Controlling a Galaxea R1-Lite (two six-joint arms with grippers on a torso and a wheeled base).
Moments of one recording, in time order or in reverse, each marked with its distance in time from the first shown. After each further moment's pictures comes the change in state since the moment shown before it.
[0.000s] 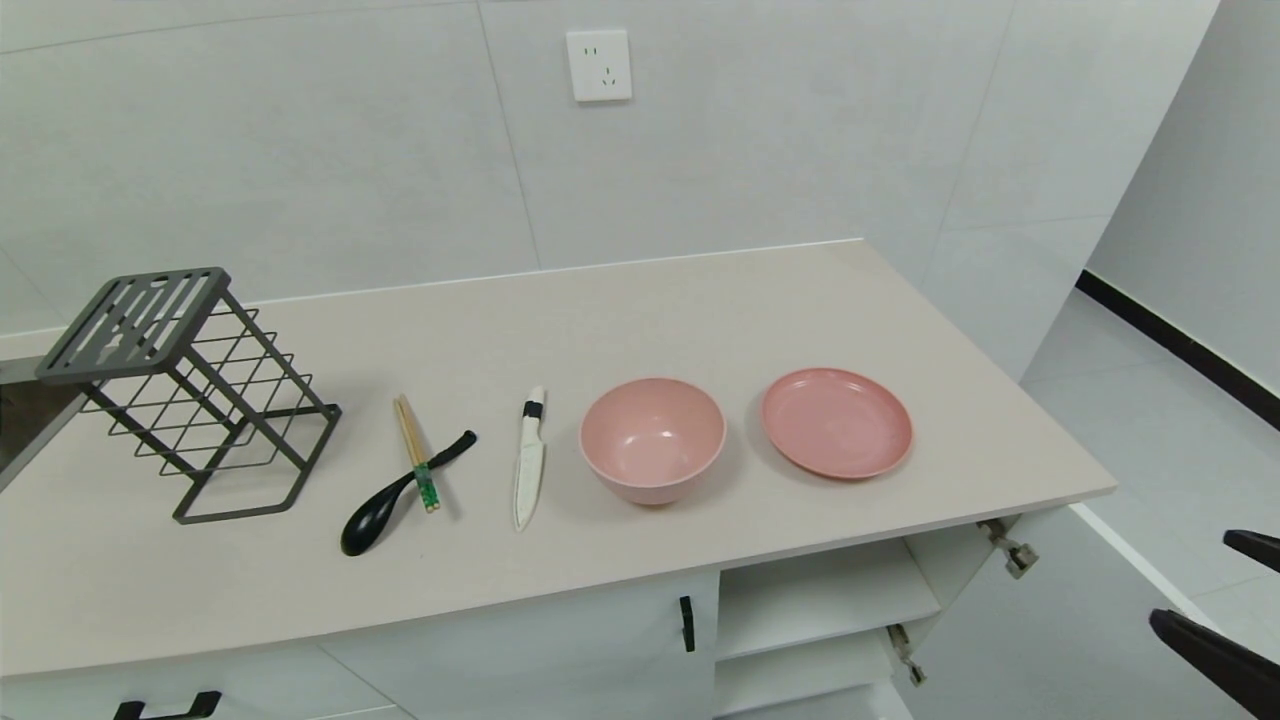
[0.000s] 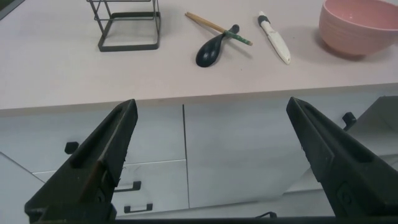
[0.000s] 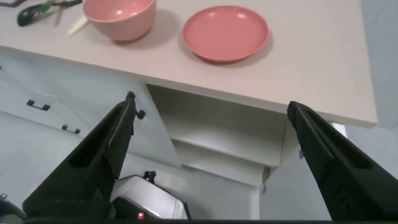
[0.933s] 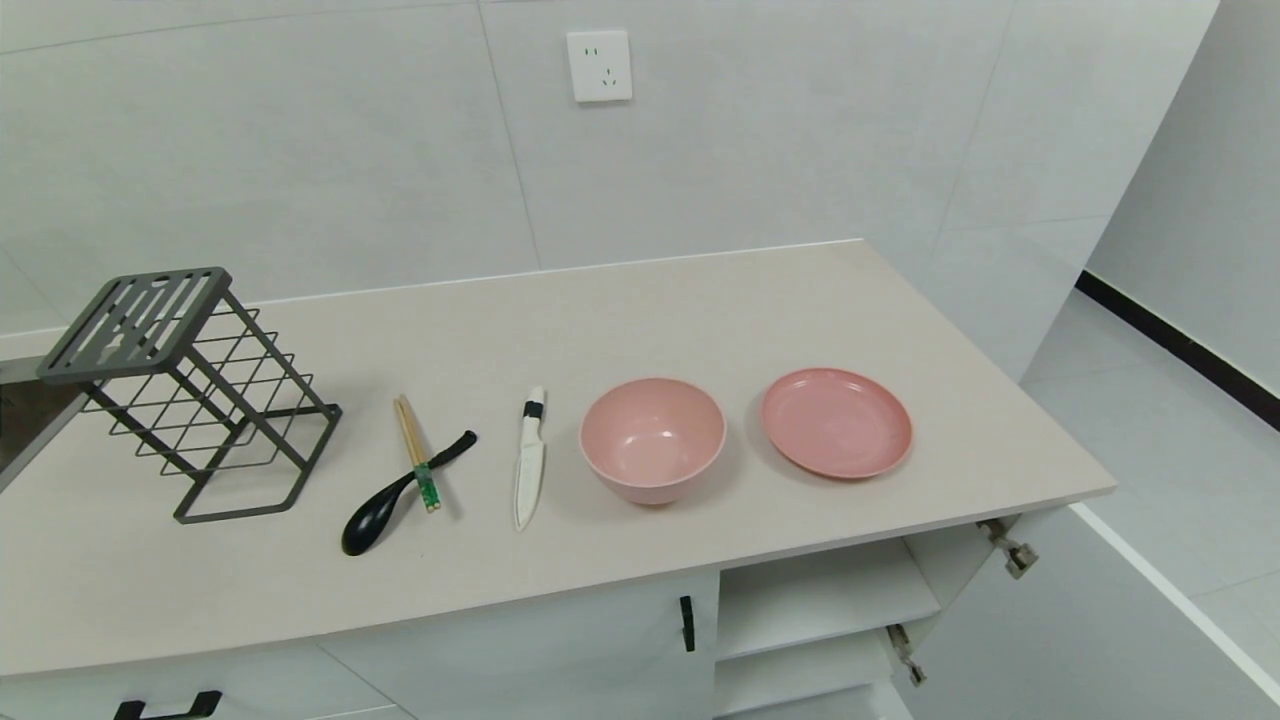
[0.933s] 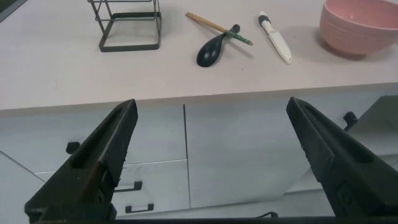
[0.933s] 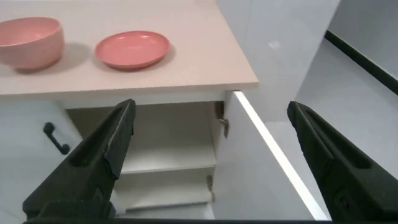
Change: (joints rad) left arm -0.001 0.000 0.000 0.000 0.001 0.005; right arm -0.195 -0.755 0.204 0.293 -0.219 0.054
